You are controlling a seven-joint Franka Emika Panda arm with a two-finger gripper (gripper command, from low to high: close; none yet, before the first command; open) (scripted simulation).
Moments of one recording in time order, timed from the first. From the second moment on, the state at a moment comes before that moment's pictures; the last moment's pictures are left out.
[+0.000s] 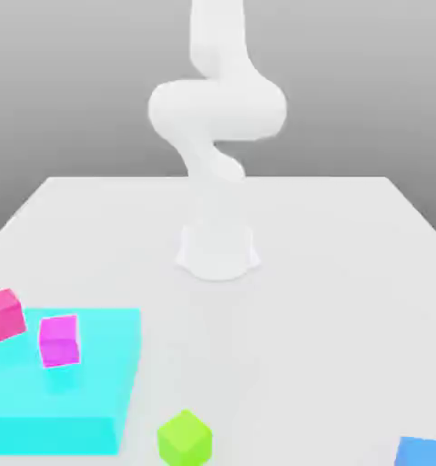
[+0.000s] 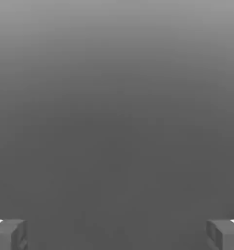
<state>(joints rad) -0.04 -0.71 0.03 -2.31 -0.02 2.33 0.87</state>
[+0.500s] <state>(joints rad) -0.22 -0.16 0.15 -2.40 -0.16 2.54 1.33</state>
